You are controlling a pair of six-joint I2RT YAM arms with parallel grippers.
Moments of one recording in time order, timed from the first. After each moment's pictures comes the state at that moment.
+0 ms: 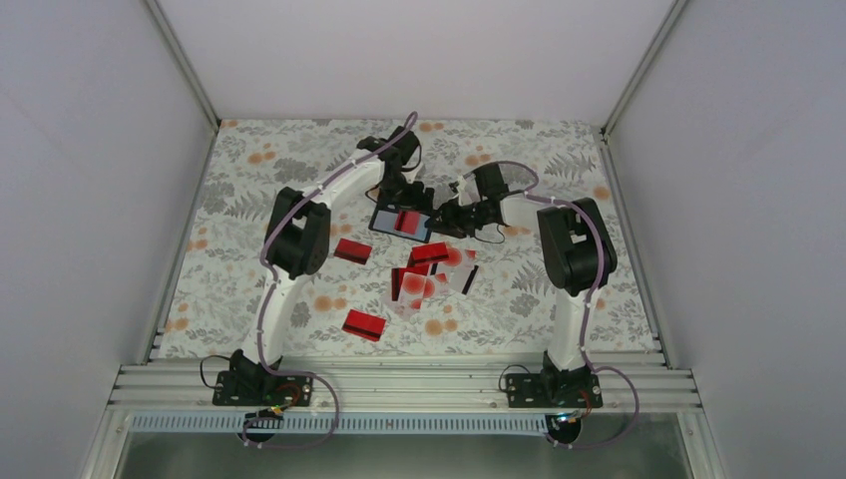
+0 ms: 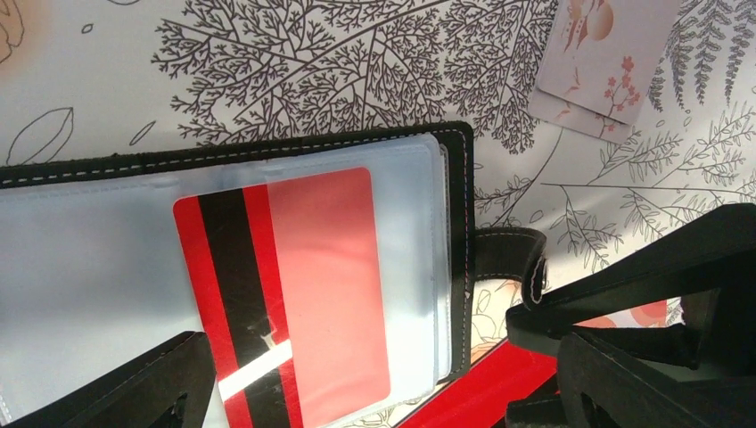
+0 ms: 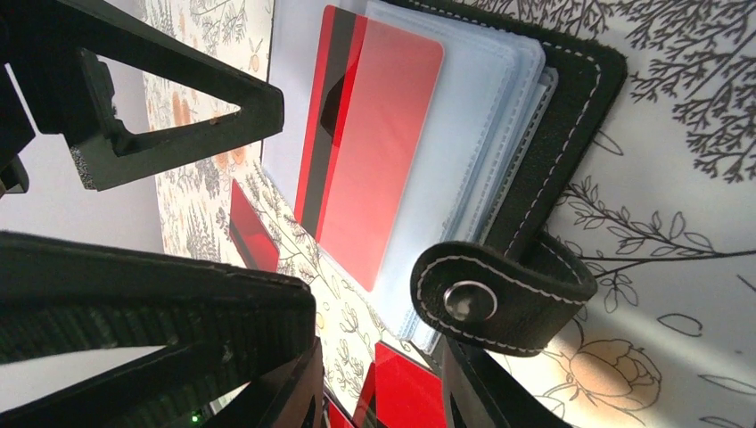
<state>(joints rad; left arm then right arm) -0.54 2.35 2.07 -1.03 0.31 -0.30 0.32 2.02 1.21 -0.23 -0.82 0.49</state>
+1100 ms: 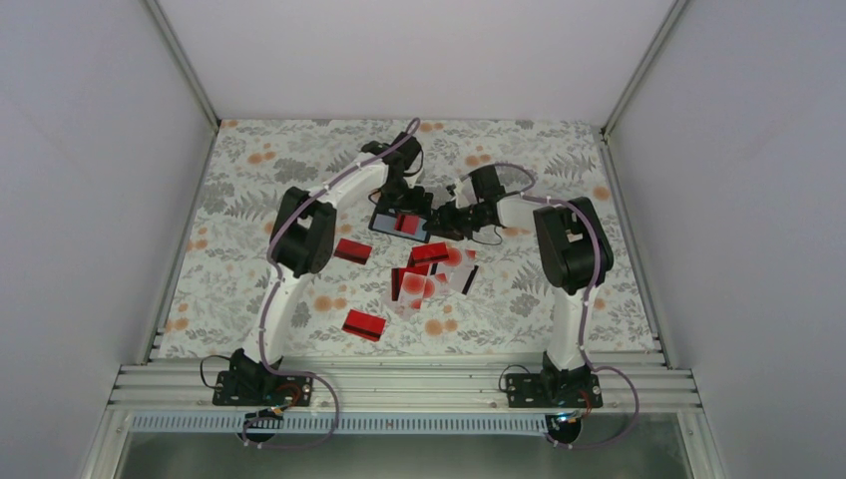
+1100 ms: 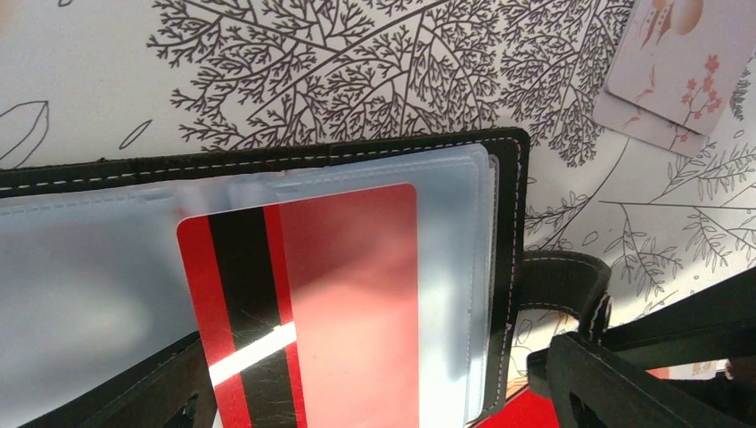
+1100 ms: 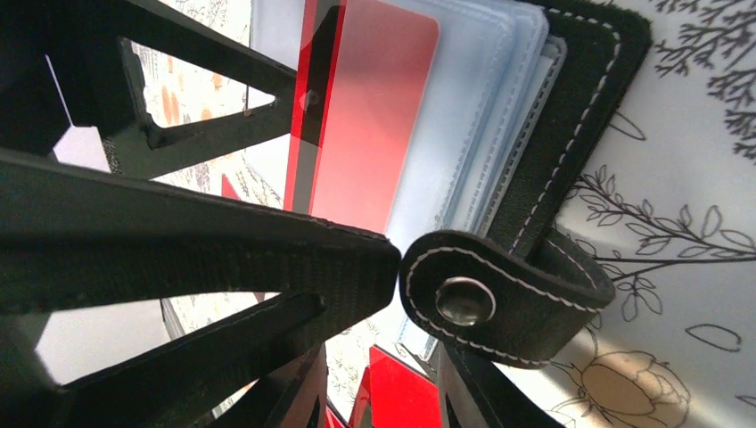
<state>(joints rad) -0.54 2.40 2.09 -1.03 0.29 -0.32 0.34 2.04 1.21 -0.22 -0.82 0.51</state>
